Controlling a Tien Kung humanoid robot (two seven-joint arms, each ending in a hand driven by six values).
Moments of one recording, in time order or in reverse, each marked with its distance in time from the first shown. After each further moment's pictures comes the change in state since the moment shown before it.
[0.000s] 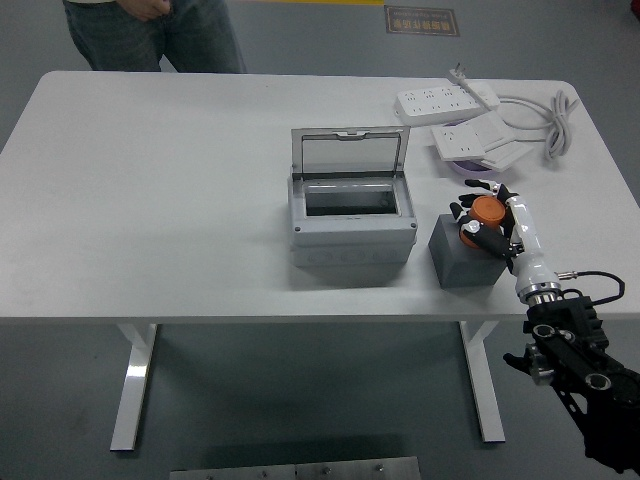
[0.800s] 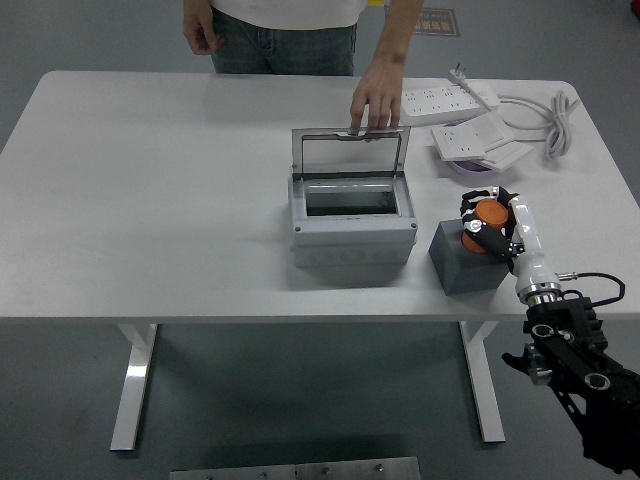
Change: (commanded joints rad) left arm 0.002 0.002 -0.013 0.000 0.027 0.002 0.001; right arm 0.001 0.002 0.000 0.004 0.010 -0.022 -0.002
